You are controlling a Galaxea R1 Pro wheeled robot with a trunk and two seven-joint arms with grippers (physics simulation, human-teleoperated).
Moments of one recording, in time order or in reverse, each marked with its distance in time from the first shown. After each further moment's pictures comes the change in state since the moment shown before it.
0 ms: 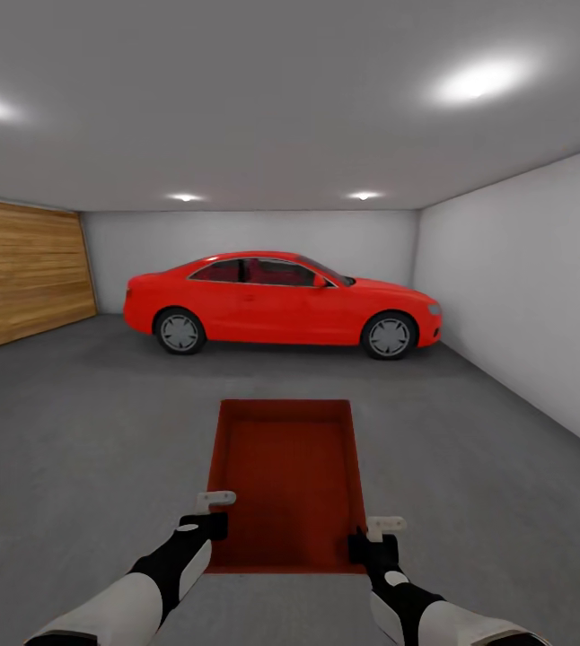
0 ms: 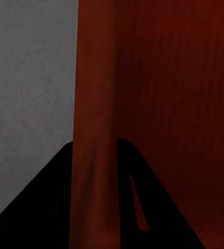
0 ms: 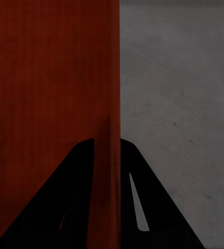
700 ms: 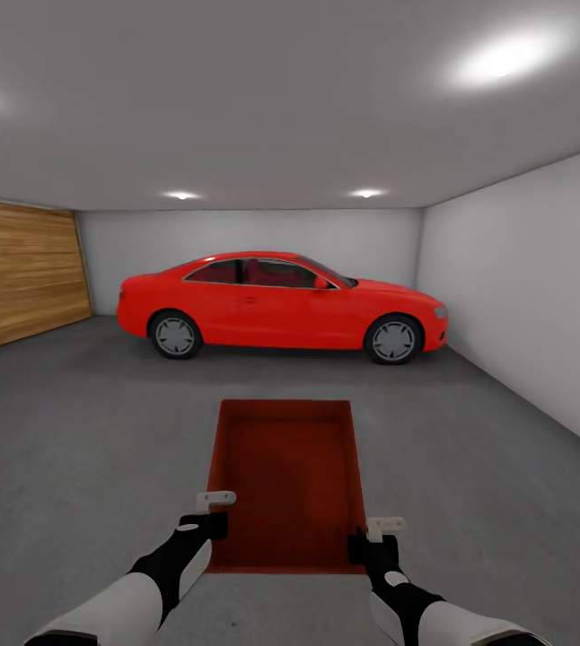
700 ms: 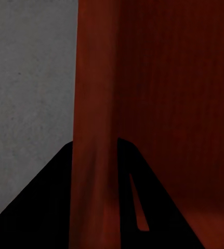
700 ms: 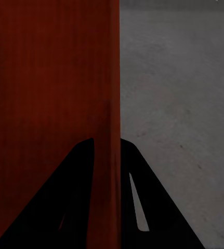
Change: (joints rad) left arm 0.000 0.000 0.000 -0.002 -0.002 0.003 0.000; right arm 0.000 0.000 0.001 0.001 -0.004 -0.001 0.001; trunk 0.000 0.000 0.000
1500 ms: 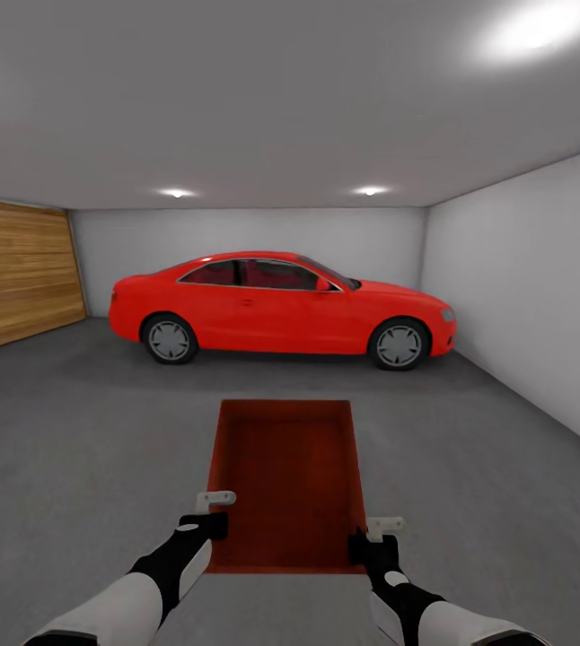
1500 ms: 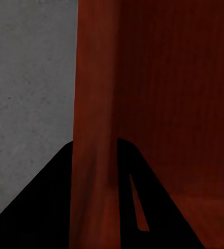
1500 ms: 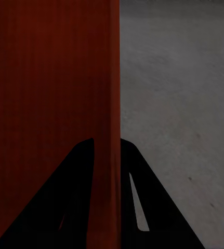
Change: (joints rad) left arm 0.000 0.000 0.002 0.001 0.000 0.000 0.000; right arm 0.000 0.000 0.000 -0.001 0.001 0.002 0.000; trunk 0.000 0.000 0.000
